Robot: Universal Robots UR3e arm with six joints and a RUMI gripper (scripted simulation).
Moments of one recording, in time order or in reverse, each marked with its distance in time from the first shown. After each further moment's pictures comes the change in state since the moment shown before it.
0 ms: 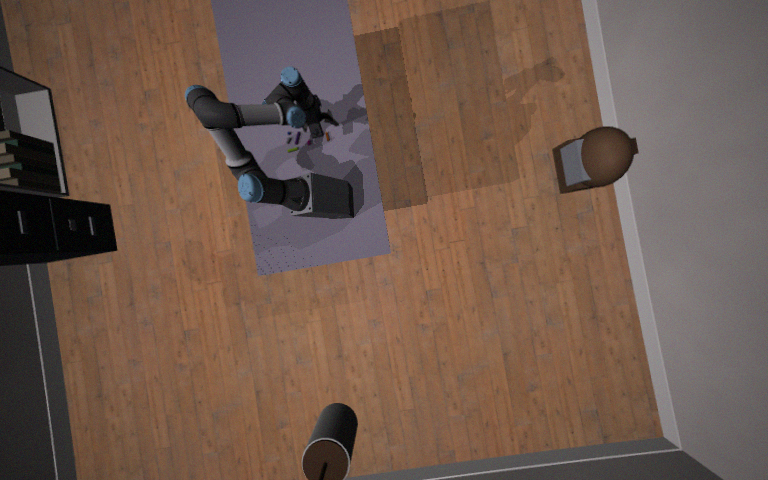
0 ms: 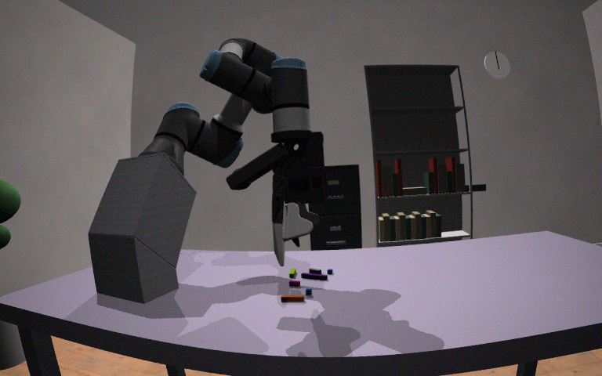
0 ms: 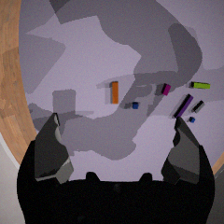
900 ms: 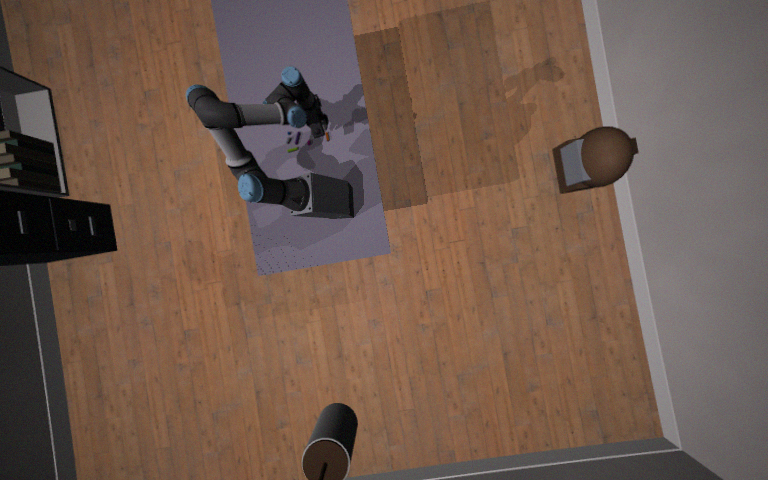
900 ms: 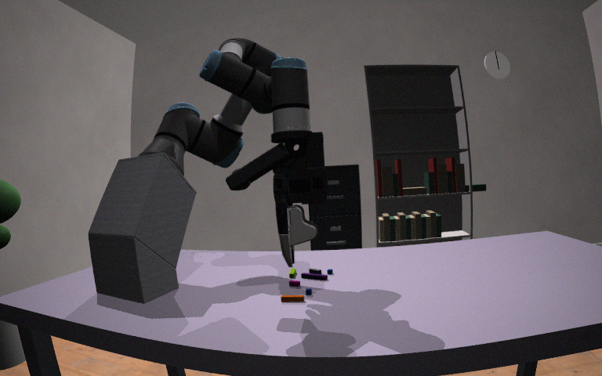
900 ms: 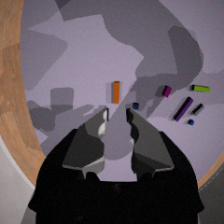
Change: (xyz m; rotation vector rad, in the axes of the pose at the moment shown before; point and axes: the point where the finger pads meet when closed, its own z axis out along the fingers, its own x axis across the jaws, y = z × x) arm -0.002 0.000 0.001 0.000 0.003 -0.040
